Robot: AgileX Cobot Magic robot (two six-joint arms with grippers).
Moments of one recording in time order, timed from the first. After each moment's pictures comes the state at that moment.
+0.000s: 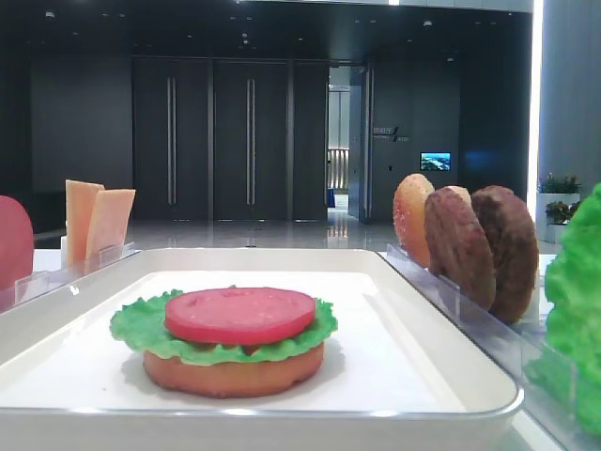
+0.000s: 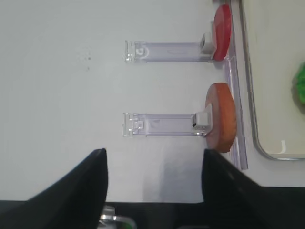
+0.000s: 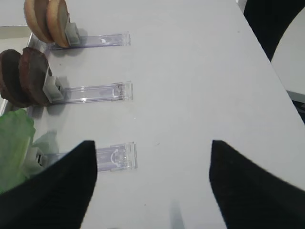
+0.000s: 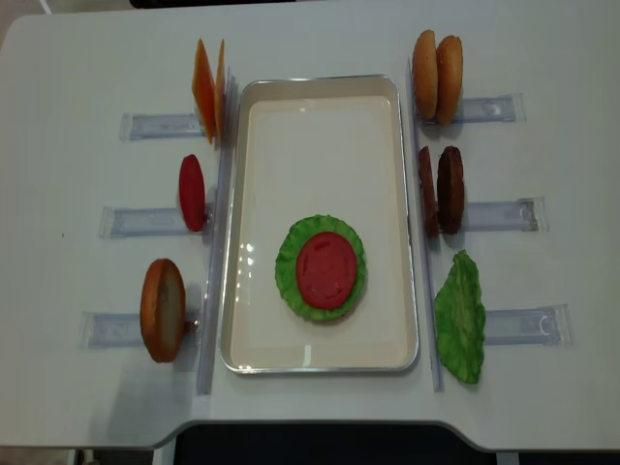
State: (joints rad) left arm -0.13 0.51 -0.81 0.14 1.25 -0.16; right arm -0.07 -0.01 -0.51 0.06 1.13 -0.04
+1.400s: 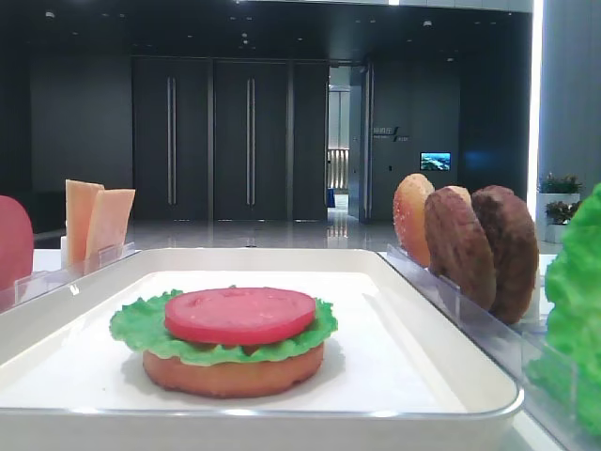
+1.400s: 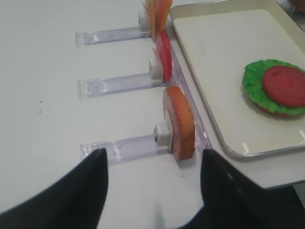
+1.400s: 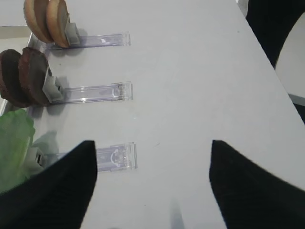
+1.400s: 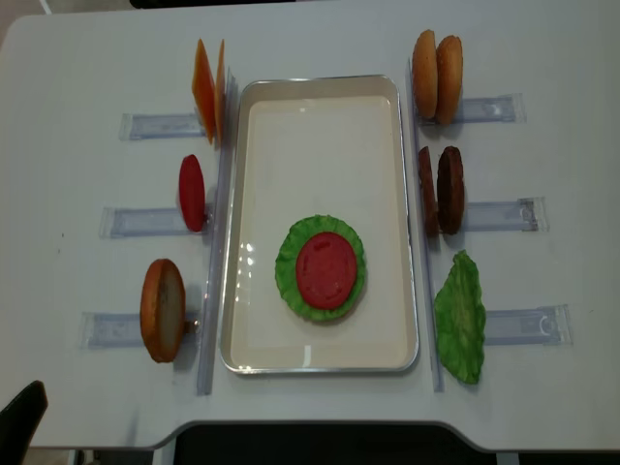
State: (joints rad) left arm -0.13 -0.02 -0.48 -0.03 1.11 0.04; right arm -0.07 -0.01 -0.51 0.06 1.13 -0.04
